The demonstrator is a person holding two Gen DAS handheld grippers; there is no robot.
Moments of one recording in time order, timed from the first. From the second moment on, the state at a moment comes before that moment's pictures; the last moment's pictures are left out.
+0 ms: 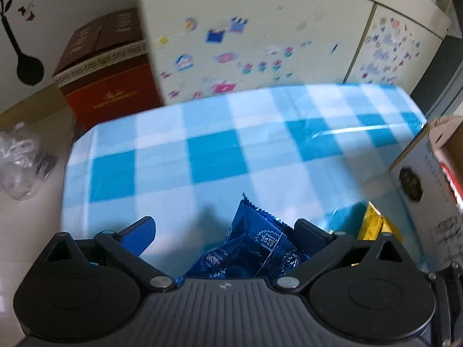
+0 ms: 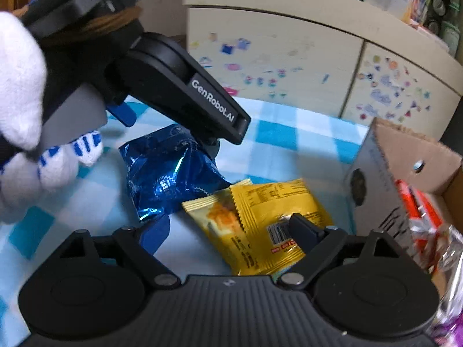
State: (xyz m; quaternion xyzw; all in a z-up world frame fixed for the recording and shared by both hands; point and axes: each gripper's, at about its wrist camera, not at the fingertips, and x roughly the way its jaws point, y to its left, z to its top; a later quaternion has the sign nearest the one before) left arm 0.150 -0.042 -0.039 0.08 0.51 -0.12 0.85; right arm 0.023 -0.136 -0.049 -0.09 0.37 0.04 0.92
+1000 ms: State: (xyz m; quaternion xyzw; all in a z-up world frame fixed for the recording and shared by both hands) left arm 0.104 0.006 -0.024 0.05 0.51 -0.12 0.85; right arm -0.041 -0.141 -0.046 0.00 0.43 0.04 0.90
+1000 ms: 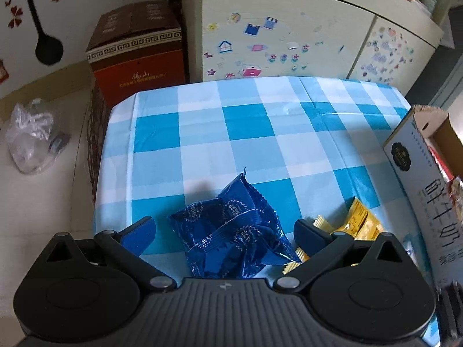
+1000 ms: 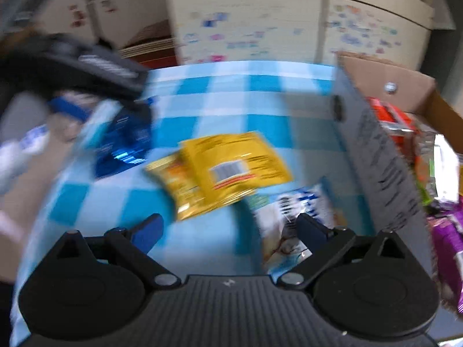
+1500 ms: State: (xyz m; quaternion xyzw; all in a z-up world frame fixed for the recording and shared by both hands) left arm 0.094 -0.005 -0.051 0.08 0.53 -0.12 0.83; right arm -0.078 -0.178 -0.033 0.10 0.42 -0.01 0.90
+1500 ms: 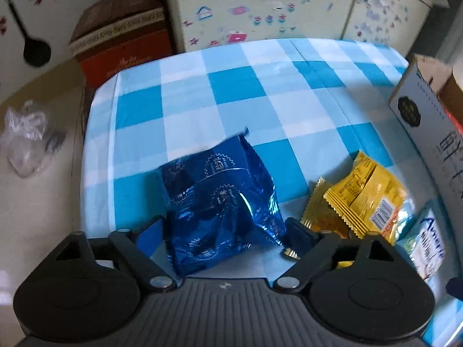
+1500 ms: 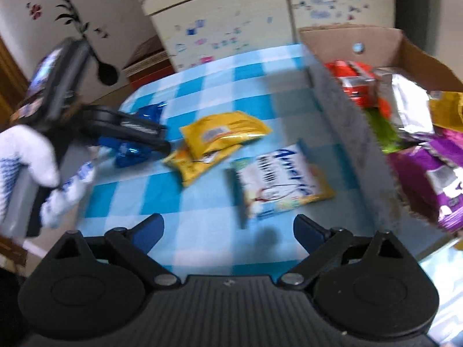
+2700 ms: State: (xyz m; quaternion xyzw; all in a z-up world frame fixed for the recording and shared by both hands) left arm 0.111 -0.006 -0.057 0.03 0.53 -0.07 0.85; right arm -0.042 -0.163 -0.058 0.02 0.41 -0.04 0.91
